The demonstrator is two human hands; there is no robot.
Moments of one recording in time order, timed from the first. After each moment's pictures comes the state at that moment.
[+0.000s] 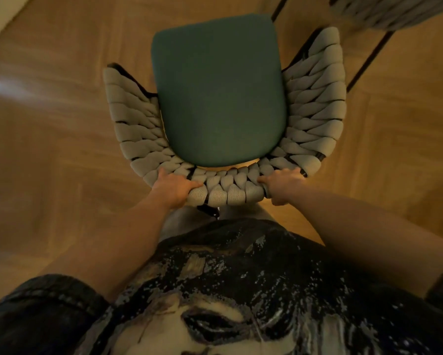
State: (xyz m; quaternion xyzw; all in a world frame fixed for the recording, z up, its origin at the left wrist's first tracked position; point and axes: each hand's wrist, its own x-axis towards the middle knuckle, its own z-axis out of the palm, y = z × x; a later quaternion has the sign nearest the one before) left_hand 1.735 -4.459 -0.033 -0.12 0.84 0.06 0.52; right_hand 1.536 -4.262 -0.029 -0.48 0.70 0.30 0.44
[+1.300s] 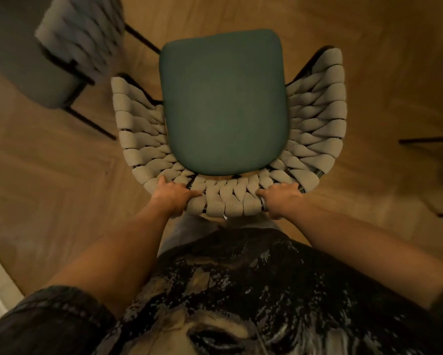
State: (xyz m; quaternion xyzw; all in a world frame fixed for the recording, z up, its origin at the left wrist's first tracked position) left_hand 1.474 -4.475 -0.041 0.46 0.72 -0.30 0.42; right_hand 1.646 -4.253 -0.035 0.12 0.83 -0.09 0.53
